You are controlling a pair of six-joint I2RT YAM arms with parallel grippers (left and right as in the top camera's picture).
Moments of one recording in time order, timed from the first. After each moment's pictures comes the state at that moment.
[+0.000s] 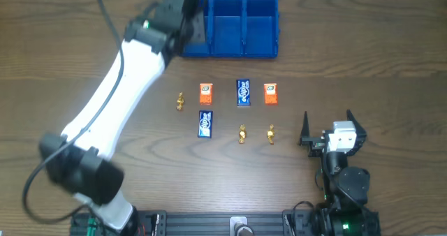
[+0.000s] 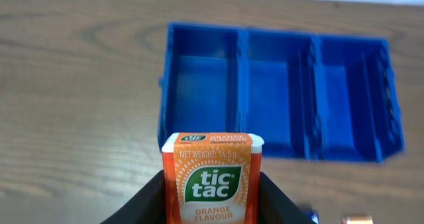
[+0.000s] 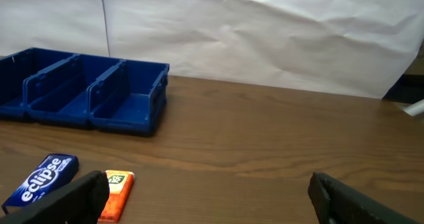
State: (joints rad) left arm -0.44 1.81 1.75 -0.82 -0.21 -0.40; right arm 0.10 0.01 0.01 -0.07 0.10 -0.10
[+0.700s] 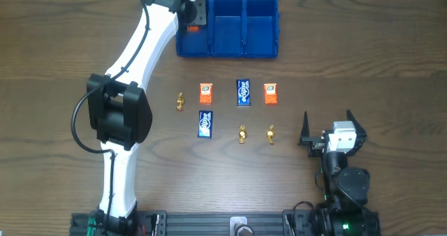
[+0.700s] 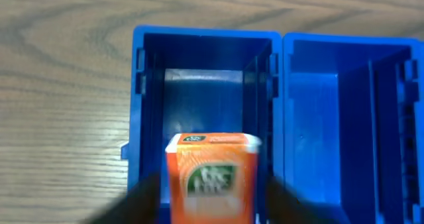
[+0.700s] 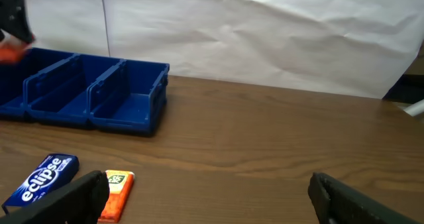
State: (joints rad) left arm -0.33 2.31 2.16 -0.87 -0.08 -0.31; right arm 0.10 0.01 0.01 -0.07 0.10 -0.10
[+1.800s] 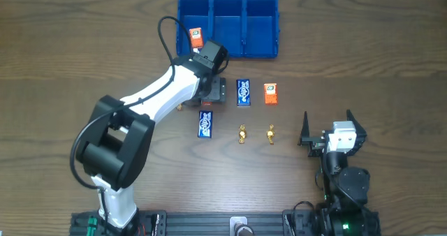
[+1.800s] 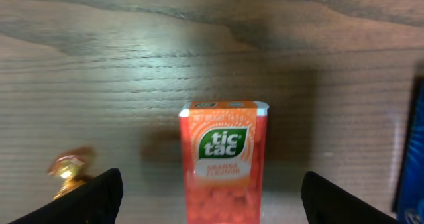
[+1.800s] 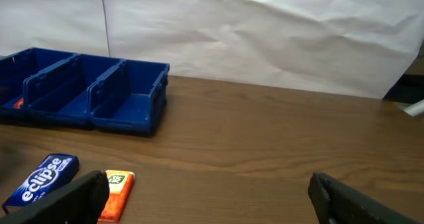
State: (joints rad) left arm -0.55 2.00 1.34 -0.69 -0.08 -0.50; right arm 0.10 0.01 0.01 -0.07 0.10 -0.10
